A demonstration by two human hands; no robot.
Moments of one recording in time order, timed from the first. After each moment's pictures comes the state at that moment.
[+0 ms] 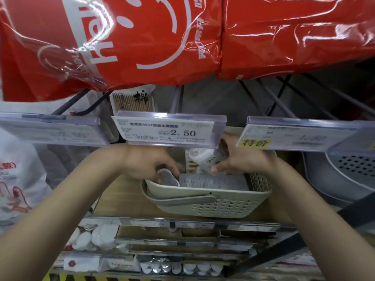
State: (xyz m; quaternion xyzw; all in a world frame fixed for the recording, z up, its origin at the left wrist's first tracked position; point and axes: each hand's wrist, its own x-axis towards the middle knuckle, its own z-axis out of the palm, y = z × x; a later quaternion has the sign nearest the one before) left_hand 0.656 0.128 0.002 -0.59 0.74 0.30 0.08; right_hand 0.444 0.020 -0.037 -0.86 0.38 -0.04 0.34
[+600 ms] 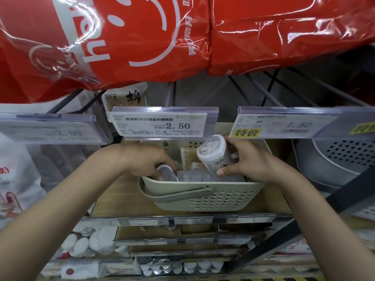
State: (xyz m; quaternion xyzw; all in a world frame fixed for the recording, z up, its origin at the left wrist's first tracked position) left_hand 0.659 0.116 -0.012 -0.58 0.77 0.25 0.13; right_hand 0.411 0.044 -0.033 -0.86 0.36 -0.14 0.35
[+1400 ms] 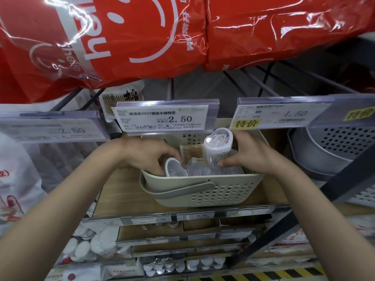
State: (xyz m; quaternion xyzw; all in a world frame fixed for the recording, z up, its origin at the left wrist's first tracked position) left_hand 0.667 0.111 -0.014 -0.55 0.77 0.33 0.04; right_hand 0.411 0.048 -0.033 -0.85 0.39 -0.19 0.31
